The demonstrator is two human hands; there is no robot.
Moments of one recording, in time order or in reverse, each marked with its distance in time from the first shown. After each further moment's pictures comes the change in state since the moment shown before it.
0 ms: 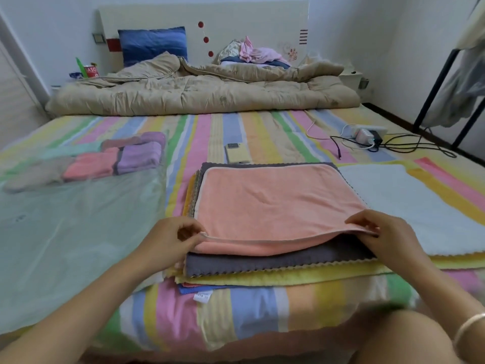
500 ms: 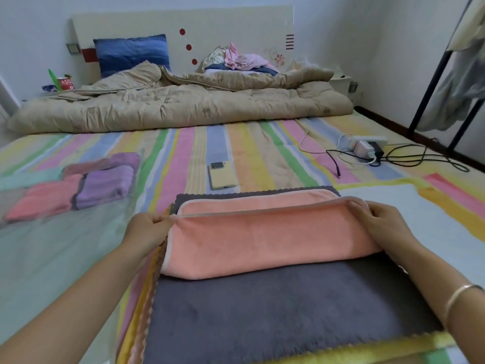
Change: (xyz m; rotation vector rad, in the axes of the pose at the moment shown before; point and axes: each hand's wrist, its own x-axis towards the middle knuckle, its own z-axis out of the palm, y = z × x) left_hand 0.148 -0.034 0.010 -0.350 0.214 -0.502; right_hand 0.130 0.040 0.029 0.385 0.057 0.365
